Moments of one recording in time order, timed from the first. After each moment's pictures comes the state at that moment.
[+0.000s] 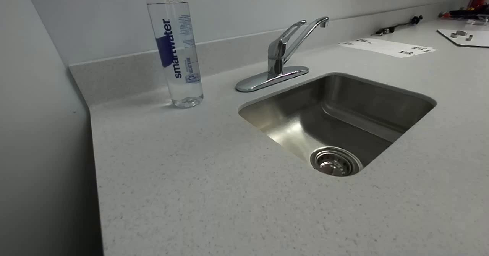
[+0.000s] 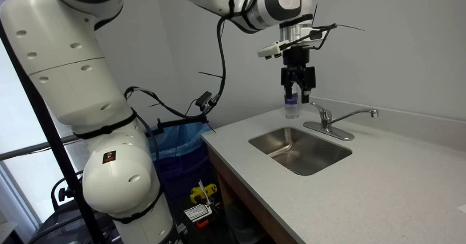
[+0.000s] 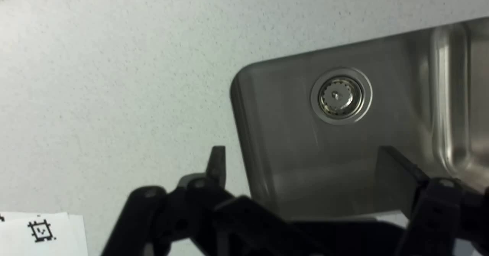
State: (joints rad) arm -0.04 -0.11 0.06 -2.02 -0.04 1.85 0.28
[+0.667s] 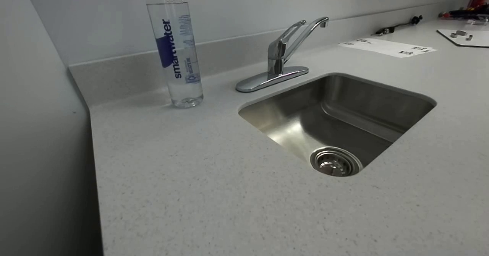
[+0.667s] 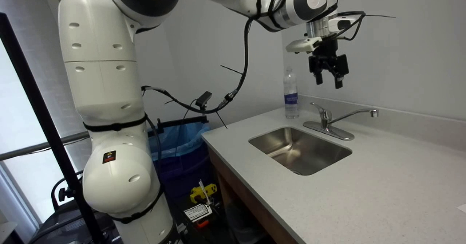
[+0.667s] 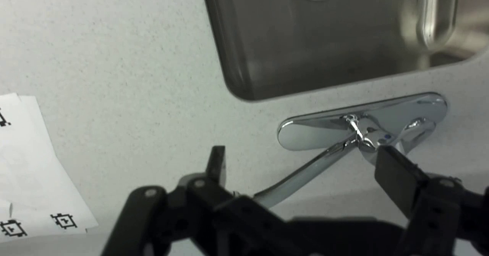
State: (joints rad) arm -0.04 0.14 0.04 -1.72 -0.04 2.04 0.26
